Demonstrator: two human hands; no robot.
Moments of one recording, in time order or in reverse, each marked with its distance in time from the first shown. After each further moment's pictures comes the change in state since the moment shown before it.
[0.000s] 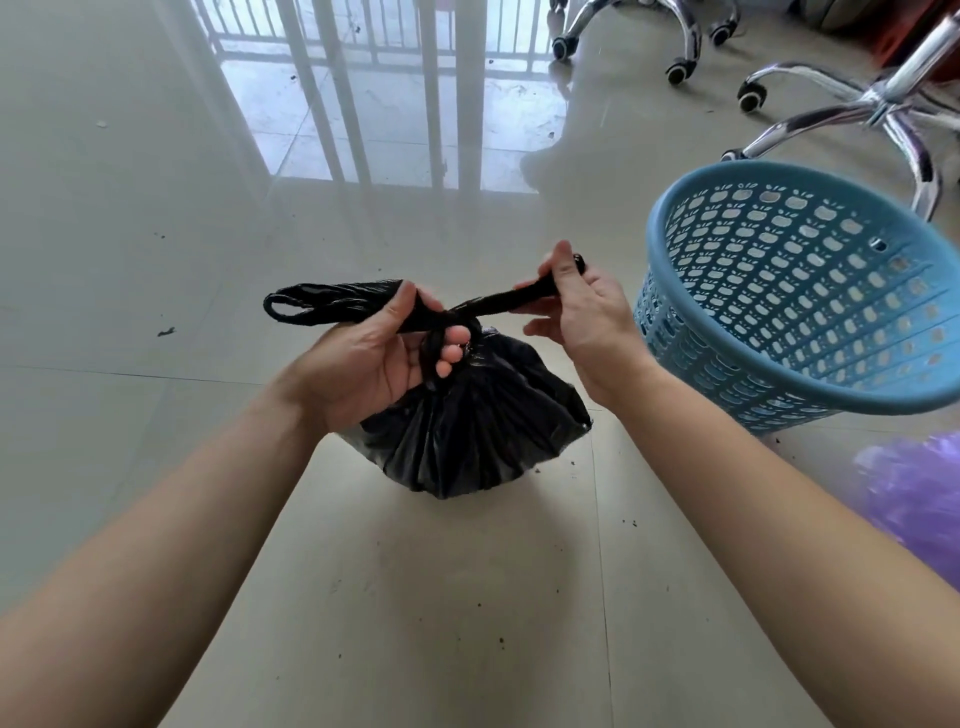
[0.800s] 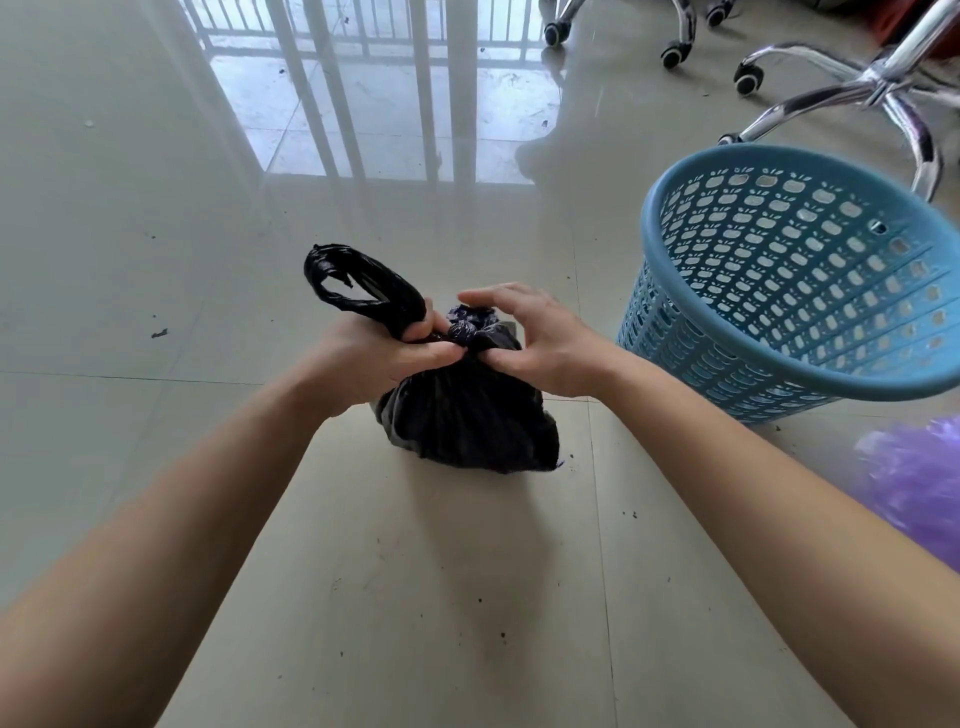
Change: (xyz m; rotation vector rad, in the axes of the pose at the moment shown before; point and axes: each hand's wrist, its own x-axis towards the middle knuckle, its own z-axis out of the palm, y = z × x) left_hand 0.002 0.005 0.013 0.919 0.196 0.183; right_hand 0.011 0.027 -0.012 -0.941 -0.463 -0.229
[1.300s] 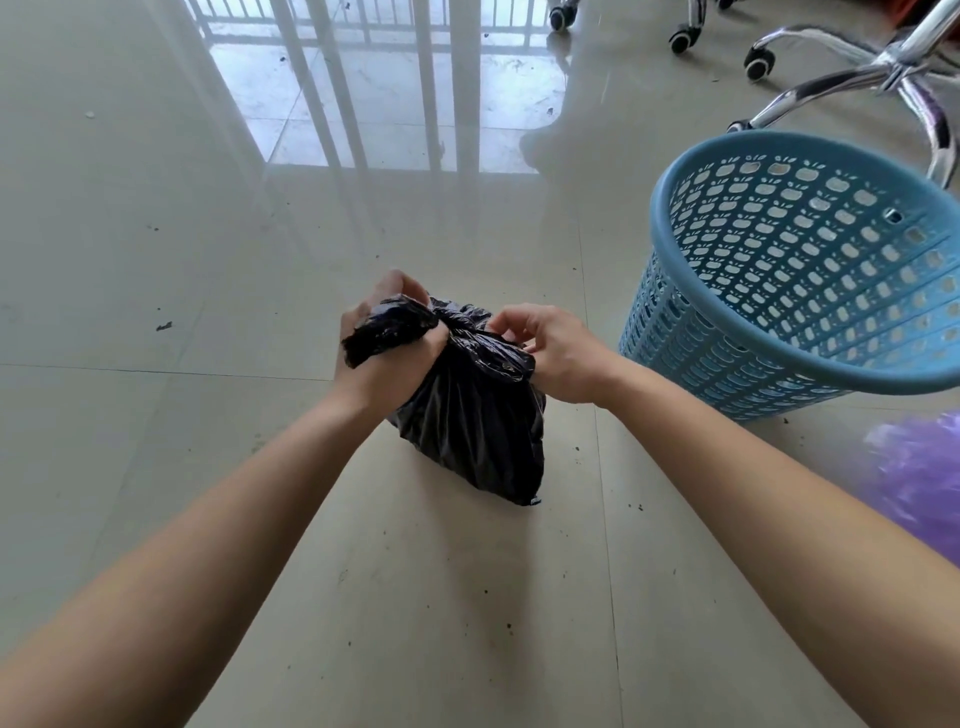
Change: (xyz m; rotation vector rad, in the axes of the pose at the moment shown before) left_hand 0.012 -0.027 0.027 0.214 0.495 -0.059; right_hand -0.005 0.012 0.017 0.338 0.004 0.062
